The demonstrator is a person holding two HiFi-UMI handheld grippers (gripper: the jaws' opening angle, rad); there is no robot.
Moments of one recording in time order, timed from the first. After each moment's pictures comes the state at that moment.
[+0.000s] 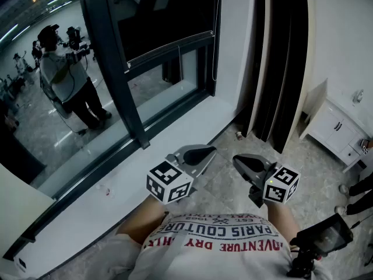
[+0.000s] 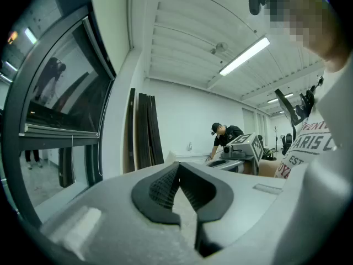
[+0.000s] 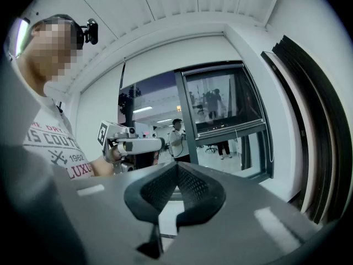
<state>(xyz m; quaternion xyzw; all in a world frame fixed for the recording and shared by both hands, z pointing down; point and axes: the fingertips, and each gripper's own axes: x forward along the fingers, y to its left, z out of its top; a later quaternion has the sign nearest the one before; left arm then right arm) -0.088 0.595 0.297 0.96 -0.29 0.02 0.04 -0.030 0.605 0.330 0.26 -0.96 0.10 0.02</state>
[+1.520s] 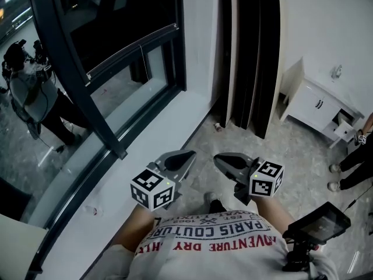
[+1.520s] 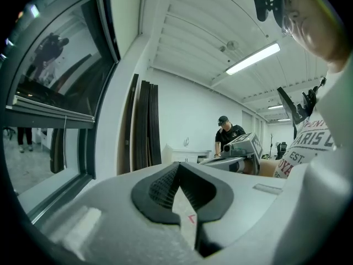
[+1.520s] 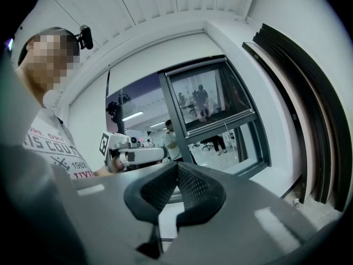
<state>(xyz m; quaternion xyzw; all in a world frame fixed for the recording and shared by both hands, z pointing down) -0.073 0.542 0.344 0.96 -0.26 0.04 0.10 -0.016 0.557 0.365 0.28 -0.95 0.16 0.00</state>
